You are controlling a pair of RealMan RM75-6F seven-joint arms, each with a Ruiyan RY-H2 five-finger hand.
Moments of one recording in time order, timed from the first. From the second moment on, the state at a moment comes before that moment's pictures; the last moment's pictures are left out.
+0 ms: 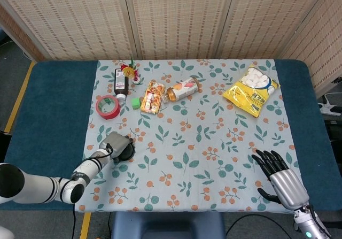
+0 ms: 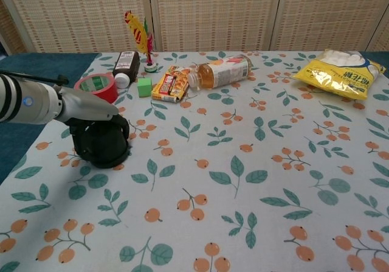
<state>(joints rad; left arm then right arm) -1.32 -1.39 0.31 -1.62 0.53 0.77 0.44 0.11 -1.12 -0.09 -1.66 -1.75 1.44 -0.06</state>
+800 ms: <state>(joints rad) -0.96 -0.95 0.14 -2.07 1.11 1.38 0.30 0.10 -1.11 -0.11 -1.67 -1.77 1.46 -0.04</state>
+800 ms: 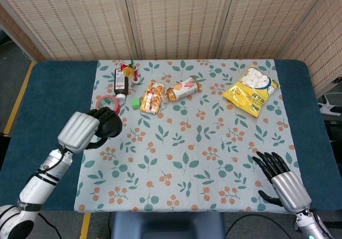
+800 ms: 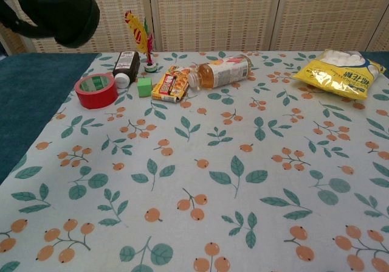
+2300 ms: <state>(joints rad) -0.91 -1.18 -0.06 -1.84 0.79 1.05 0.47 0.09 -1.12 -0.11 -1.66 -1.80 1.47 -0.08</state>
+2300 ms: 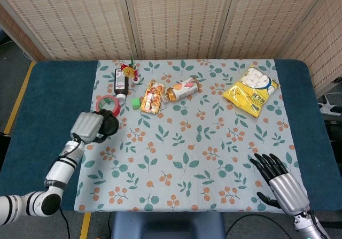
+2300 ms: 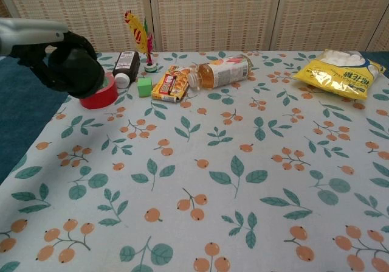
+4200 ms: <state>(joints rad) -1.05 -1.36 0.11 -1.71 0.62 0.86 0.73 0.09 -1.11 -0.12 -1.67 -1.80 1.46 -0.08</state>
